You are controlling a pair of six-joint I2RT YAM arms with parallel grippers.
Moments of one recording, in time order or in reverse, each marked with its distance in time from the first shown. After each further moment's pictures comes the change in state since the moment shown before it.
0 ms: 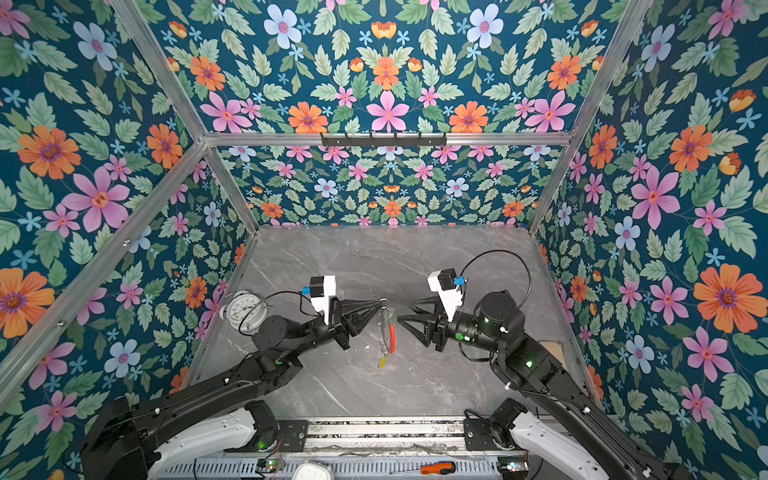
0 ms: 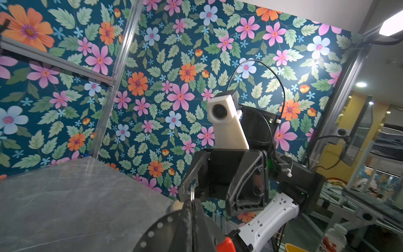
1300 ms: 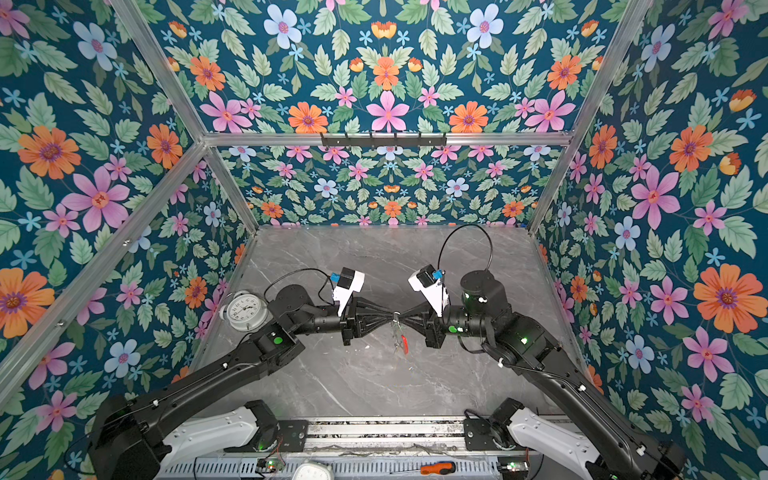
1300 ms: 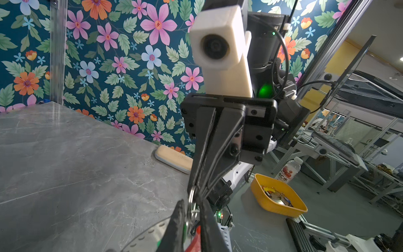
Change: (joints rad) left arm 0.106 0.093 0.216 -0.436 0.425 0.070; right arm -0.002 0.170 0.256 -0.397 -0.062 -0.195
